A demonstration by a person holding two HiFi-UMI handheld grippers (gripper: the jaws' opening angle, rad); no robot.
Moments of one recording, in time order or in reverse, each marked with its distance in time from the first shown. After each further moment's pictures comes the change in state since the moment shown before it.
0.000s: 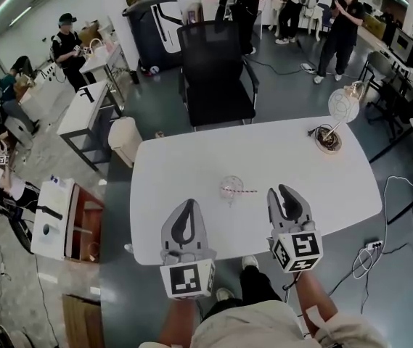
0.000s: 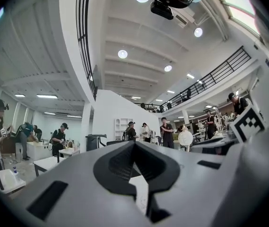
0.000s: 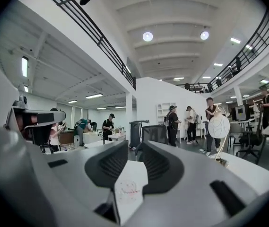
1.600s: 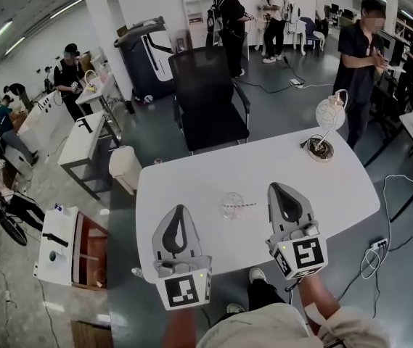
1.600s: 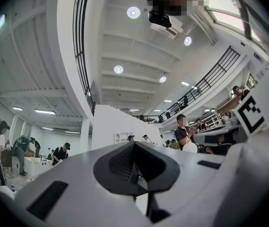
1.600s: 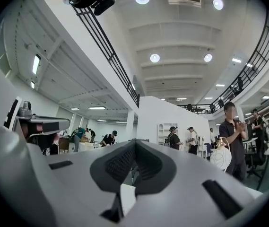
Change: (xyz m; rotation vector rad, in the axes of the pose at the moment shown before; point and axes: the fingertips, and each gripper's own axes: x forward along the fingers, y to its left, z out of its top) left arm -0.020 0.020 0.074 0.080 -0.176 -0.003; right arm -0.028 0.034 0.103 -0.116 -0.237 -0.011
